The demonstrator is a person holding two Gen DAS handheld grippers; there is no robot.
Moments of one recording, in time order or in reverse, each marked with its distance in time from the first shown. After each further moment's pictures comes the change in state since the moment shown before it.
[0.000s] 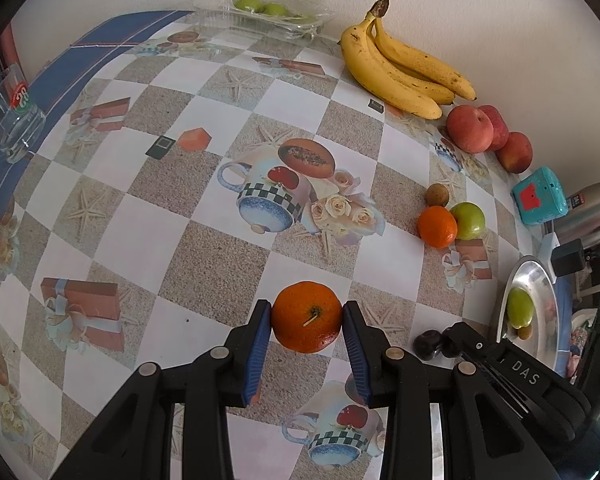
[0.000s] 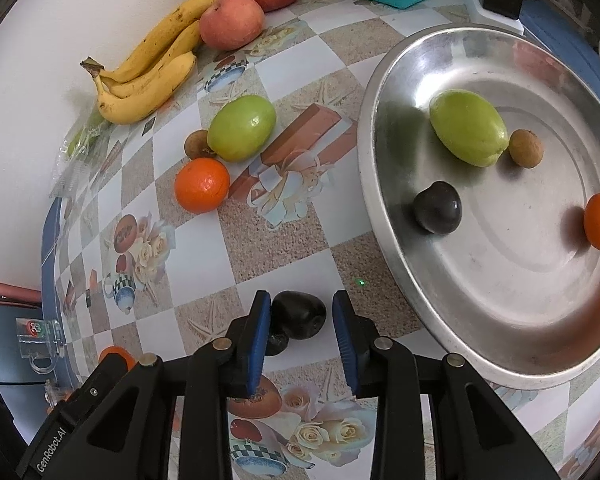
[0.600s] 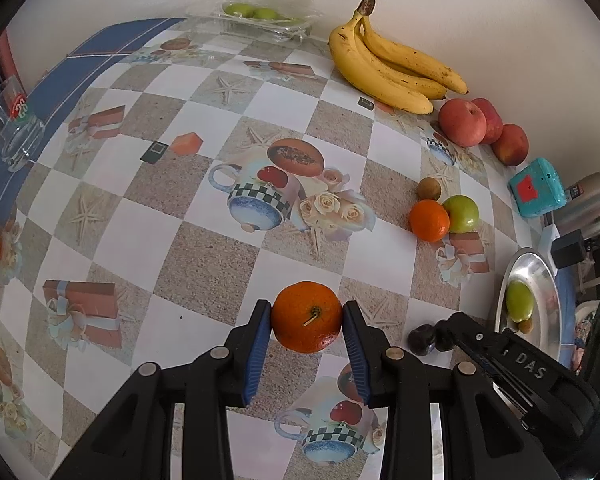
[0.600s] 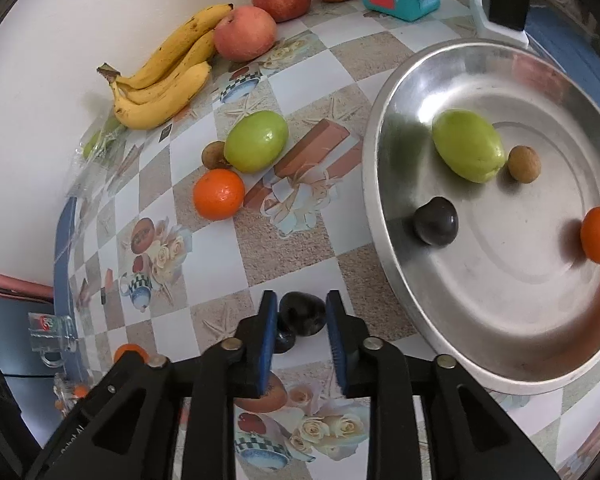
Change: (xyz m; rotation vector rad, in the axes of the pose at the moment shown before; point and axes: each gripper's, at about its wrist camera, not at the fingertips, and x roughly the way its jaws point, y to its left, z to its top) left arm -0.002 -0.009 -0.004 0.030 -0.008 0.018; right arm -0.006 -0.003 0.005 -0.015 -0.001 0.053
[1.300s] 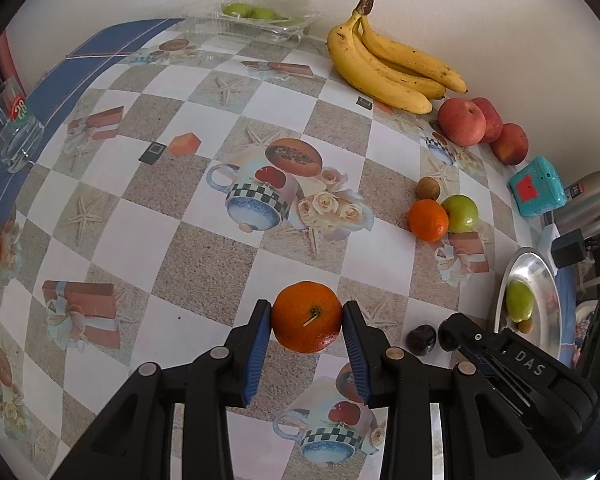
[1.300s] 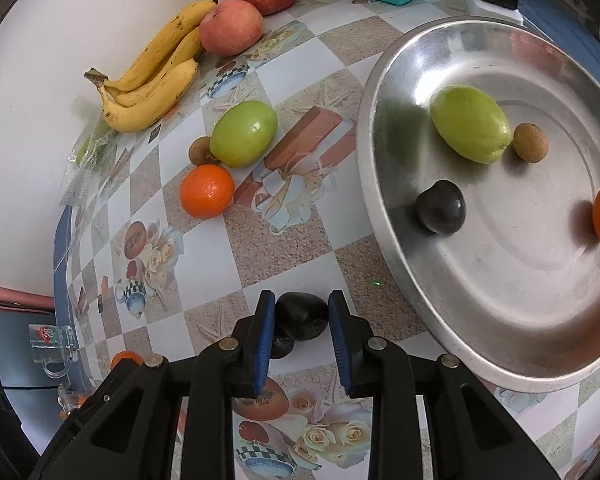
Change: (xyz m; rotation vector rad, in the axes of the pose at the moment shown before) left arm 0.000 -0.003 -0.001 0.003 -0.002 0.001; right arm 0.007 -0.006 -0.002 0.050 0.003 0.007
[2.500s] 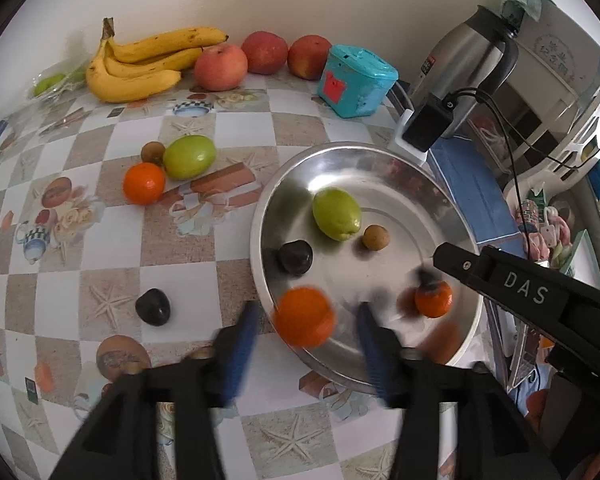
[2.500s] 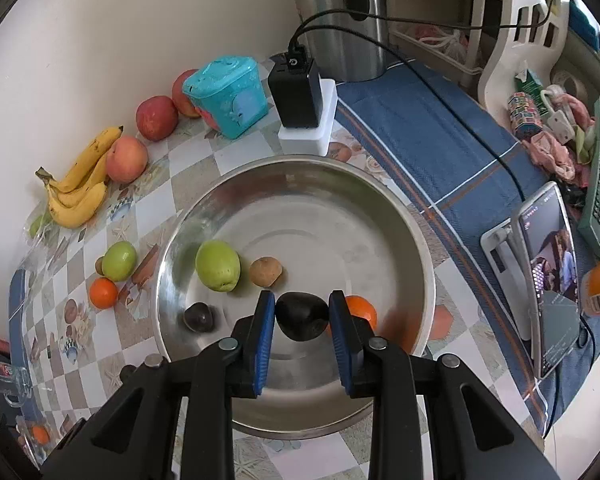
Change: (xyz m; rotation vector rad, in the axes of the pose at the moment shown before) left arm 0.006 -0.187 -0.075 0.413 0.010 -0.197; right arm -0.115 -0.116 0.033 0.011 -0.241 -0.230
